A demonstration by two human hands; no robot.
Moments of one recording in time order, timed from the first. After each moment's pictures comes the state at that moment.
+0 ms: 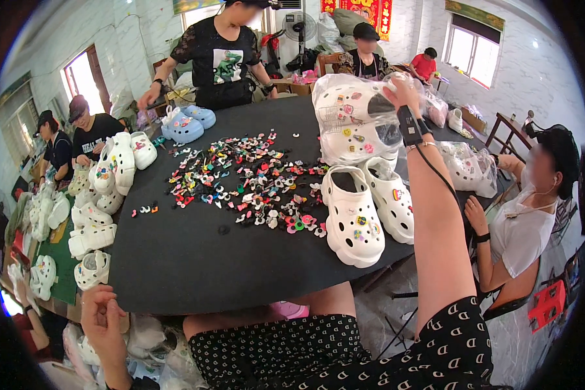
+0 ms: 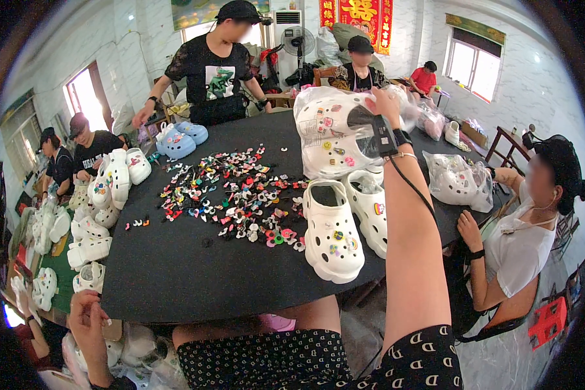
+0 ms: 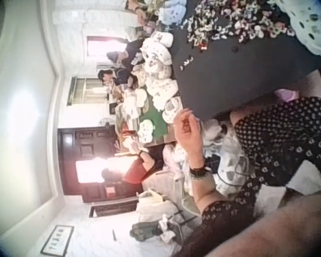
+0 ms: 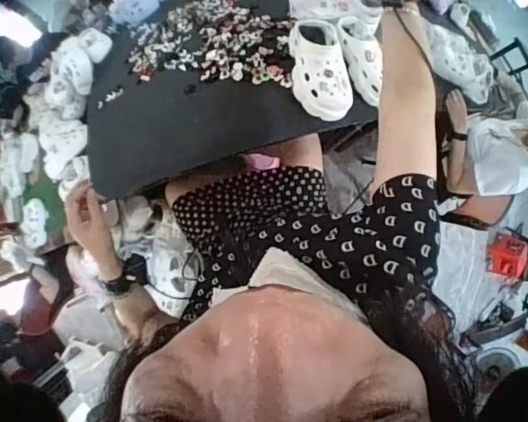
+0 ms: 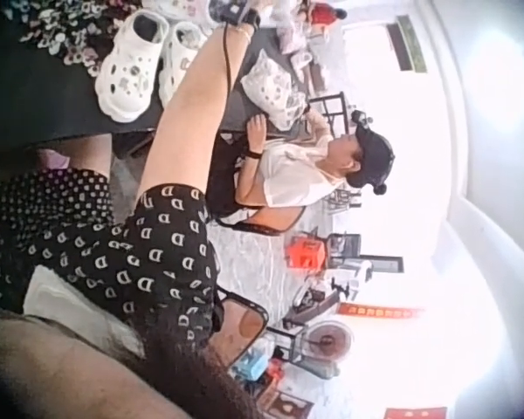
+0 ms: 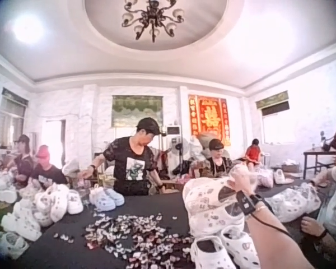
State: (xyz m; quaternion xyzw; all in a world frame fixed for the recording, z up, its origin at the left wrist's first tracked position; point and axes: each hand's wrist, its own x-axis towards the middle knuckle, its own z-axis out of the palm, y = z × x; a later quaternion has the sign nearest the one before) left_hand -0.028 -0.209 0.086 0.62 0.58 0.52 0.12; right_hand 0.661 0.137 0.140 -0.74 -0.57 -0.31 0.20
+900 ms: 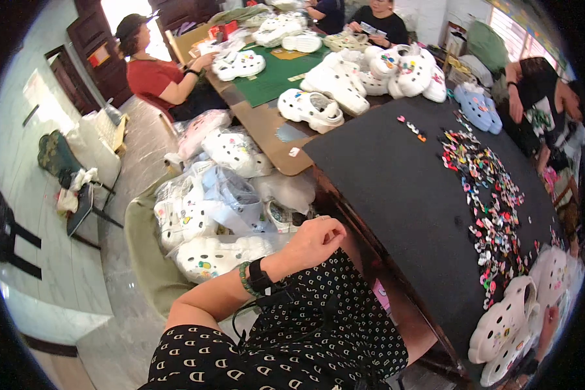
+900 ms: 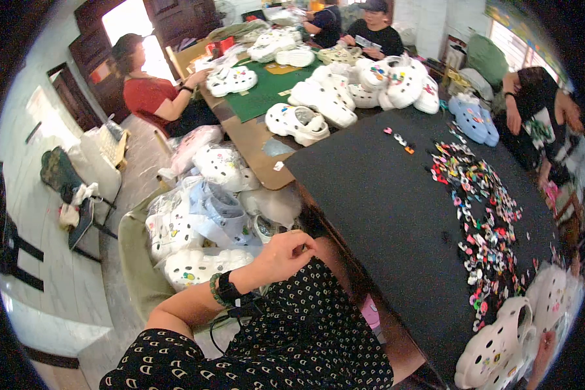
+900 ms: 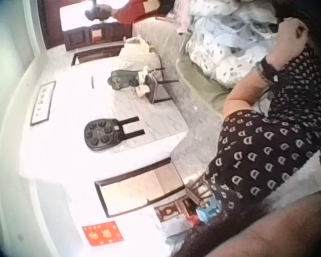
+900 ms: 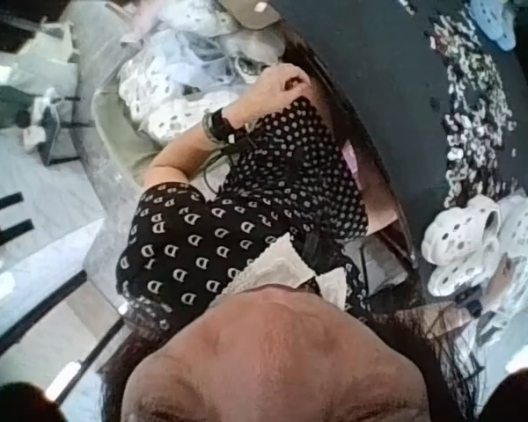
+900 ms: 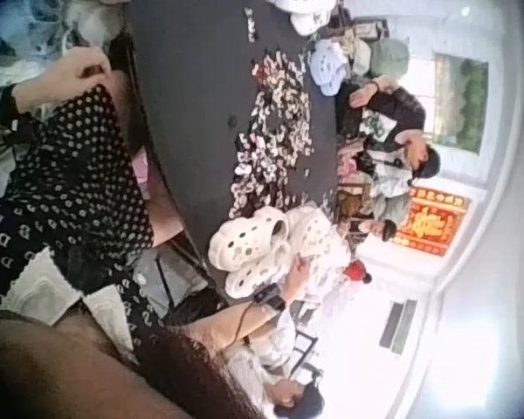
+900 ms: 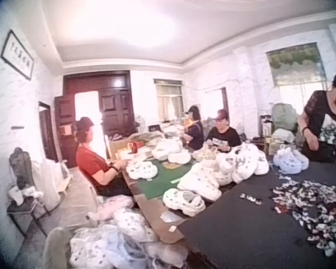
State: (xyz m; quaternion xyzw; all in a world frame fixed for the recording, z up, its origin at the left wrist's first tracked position) left_hand -0.040 -0.264 -0.059 0.55 0.68 0.46 0.15; right_hand 0.533 0.168 -0.041 -0.42 -0.86 0.23 0.17
